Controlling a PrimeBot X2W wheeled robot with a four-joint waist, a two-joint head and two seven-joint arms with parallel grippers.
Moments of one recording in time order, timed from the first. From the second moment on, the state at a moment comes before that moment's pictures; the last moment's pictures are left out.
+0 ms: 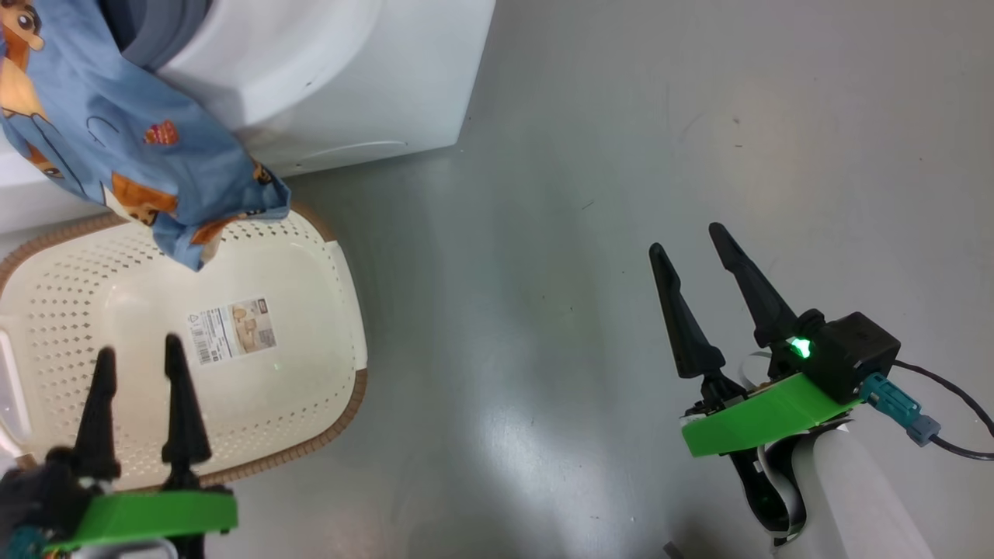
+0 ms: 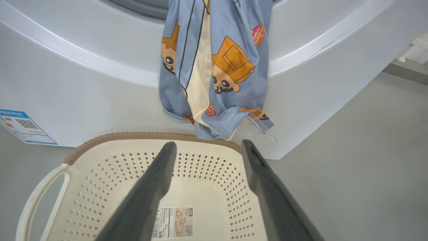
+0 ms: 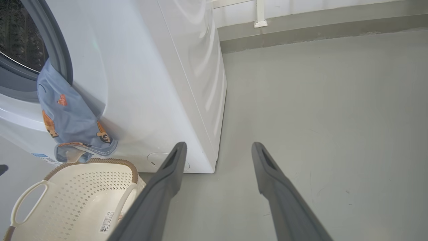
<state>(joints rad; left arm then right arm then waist) -0.11 0.04 0.09 0.08 -0.29 -0.07 -0.26 -0.31 -0.05 0.15 0.09 0.24 0.13 -0.25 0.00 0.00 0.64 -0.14</state>
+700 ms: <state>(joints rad) -0.46 0.06 0.07 0.34 -0.31 -0.09 -0.26 -0.31 -0.05 0.17 0.10 0.26 0.13 -0.25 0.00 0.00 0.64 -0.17</state>
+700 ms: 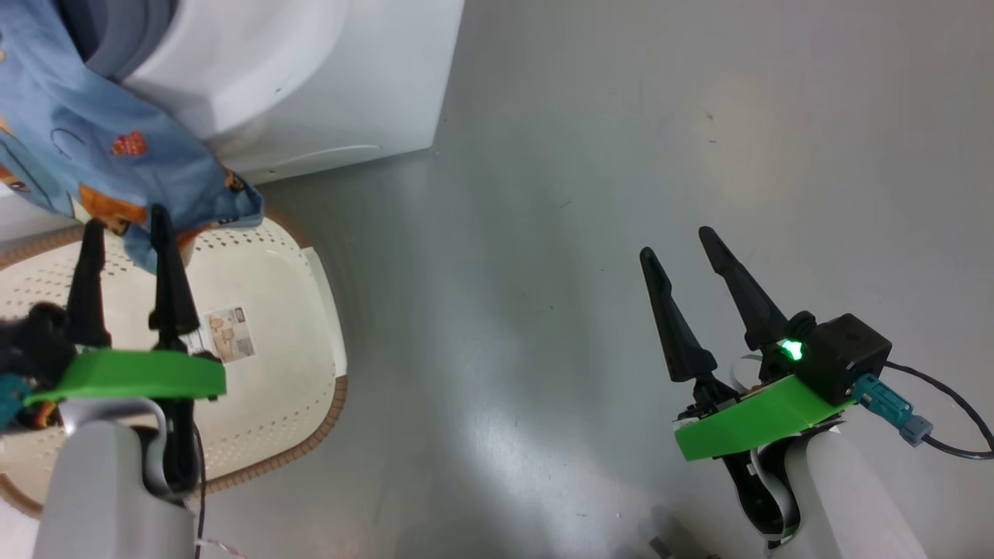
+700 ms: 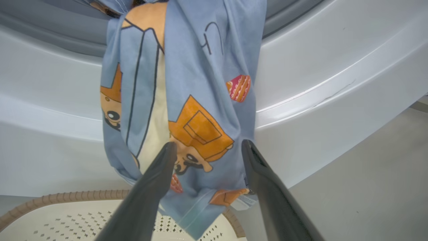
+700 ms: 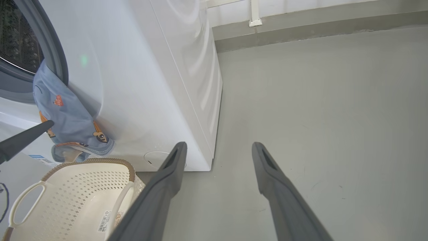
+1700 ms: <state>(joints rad) -0.73 0.13 0.13 0.66 -0.33 -0.12 -0.26 -0.31 -0.05 0.17 0.11 0.28 0.13 -0.25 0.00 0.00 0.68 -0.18</state>
